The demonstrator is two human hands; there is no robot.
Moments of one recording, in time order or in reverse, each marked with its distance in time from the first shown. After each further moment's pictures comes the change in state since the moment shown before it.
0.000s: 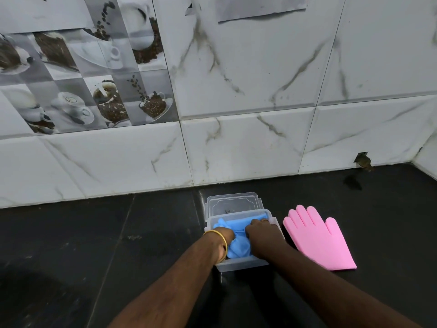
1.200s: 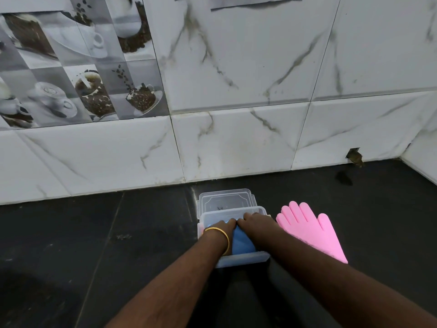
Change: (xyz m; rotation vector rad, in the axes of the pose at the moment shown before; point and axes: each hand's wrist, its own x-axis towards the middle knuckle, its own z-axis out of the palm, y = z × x) left_hand 0.019 0.003 0.005 1.329 0.031 0.421; right_hand 0.020 0.024 0.001 -0.163 -0.039 -0.197
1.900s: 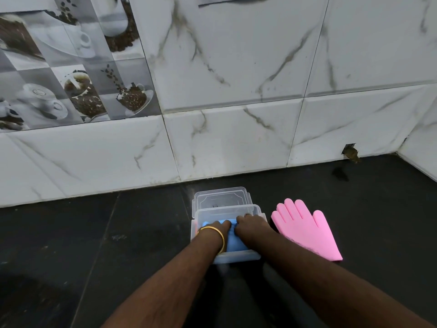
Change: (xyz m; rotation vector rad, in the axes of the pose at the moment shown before) left_hand 0.010 0.003 0.003 0.094 -0.033 -0.042; right_hand 0.005 -0.005 0.008 -0.060 -0.091 -0.020
